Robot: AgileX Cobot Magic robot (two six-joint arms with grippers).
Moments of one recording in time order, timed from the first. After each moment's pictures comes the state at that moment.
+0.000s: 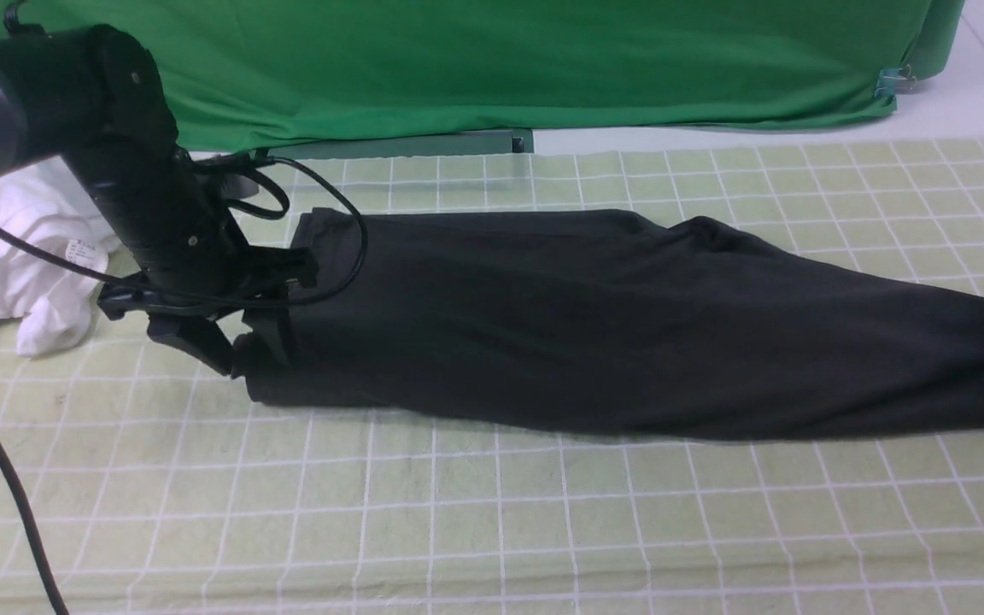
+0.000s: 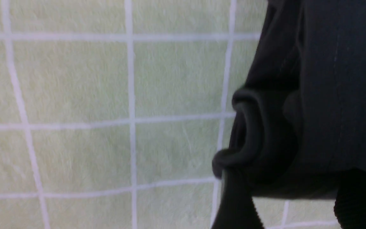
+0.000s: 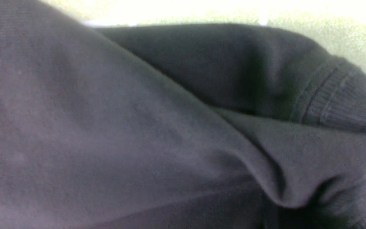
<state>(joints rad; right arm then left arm) -0.27 2.03 -1.41 0.20 0.94 -0.24 -0.04 1.94 -1.43 -0.21 1.09 -0.04</state>
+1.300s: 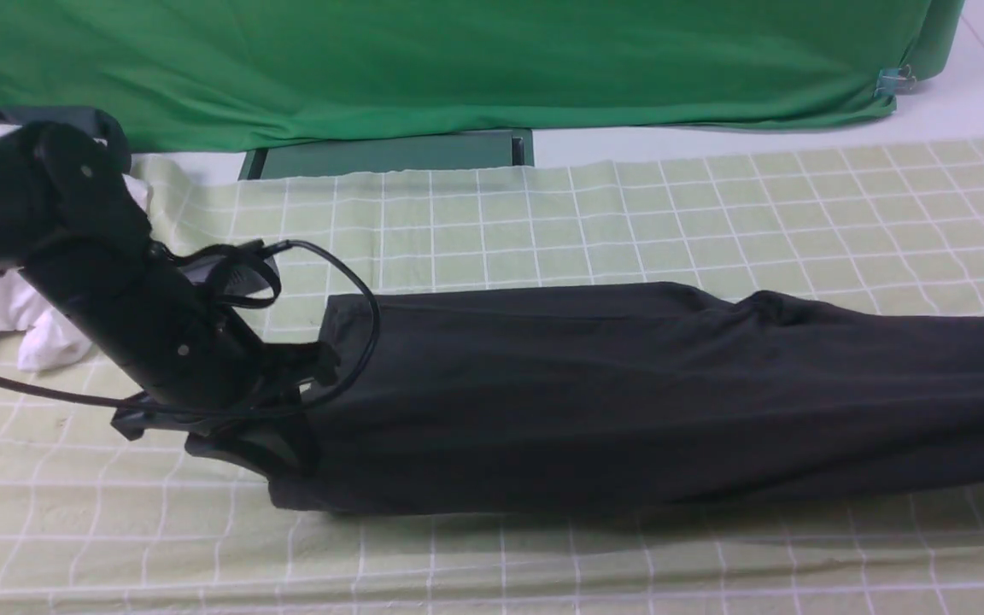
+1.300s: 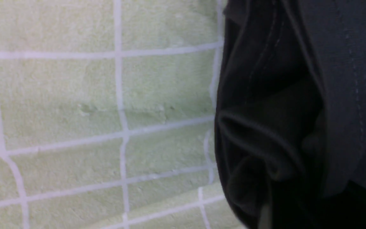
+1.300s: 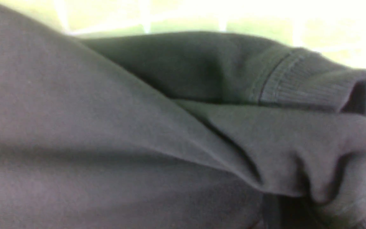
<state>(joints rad) -0.35 1.79 -1.41 -0.04 1.22 -0.23 -0.07 1.67 -1.04 -0.46 1.06 0.11</state>
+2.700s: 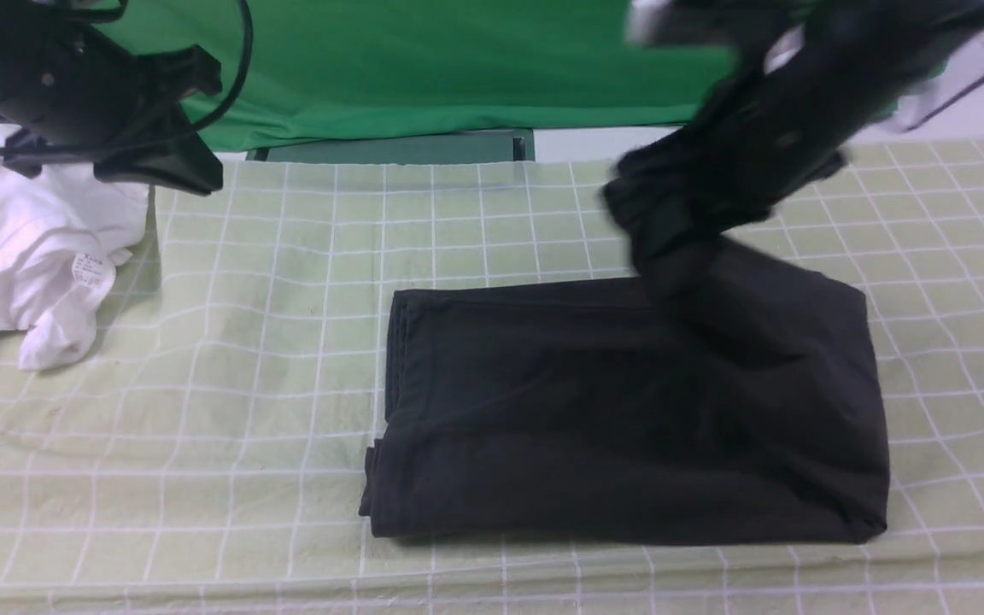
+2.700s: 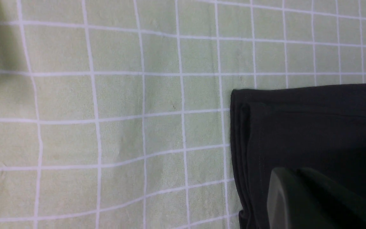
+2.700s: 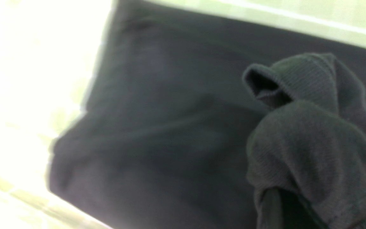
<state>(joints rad) 0.51 1.80 -1.59 0.32 0.96 0.05 0.12 1.72 -1.53 -0.49 1.09 0.15</state>
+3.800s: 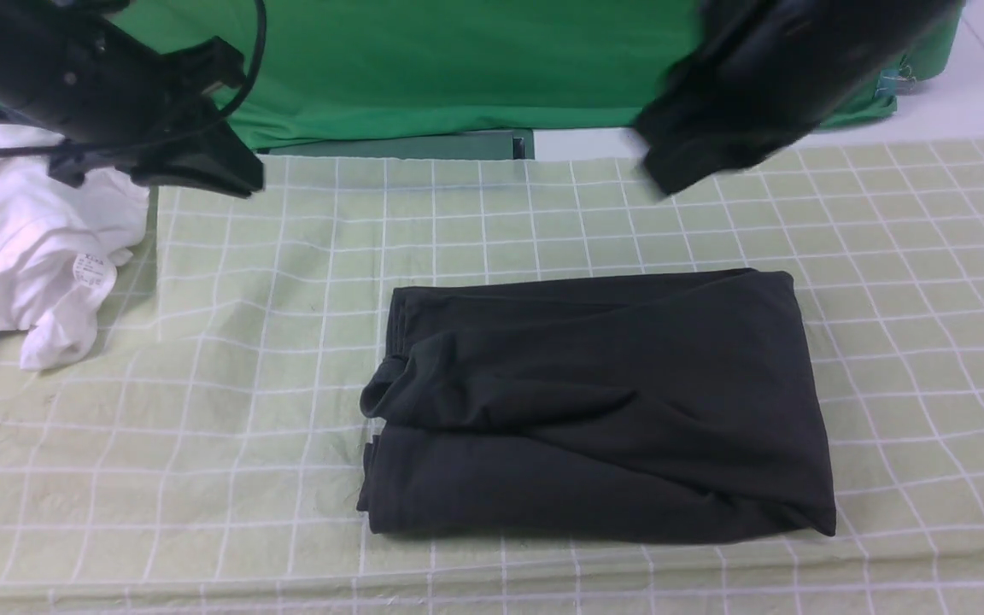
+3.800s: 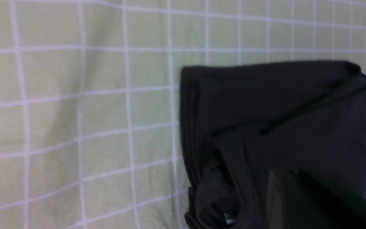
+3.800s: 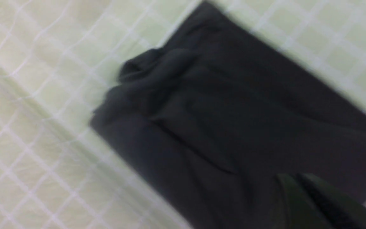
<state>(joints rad) 0.55 1.56 -1.73 0.23 1.20 -0.16 0.09 1.73 -1.53 -0.64 1.18 0.23</state>
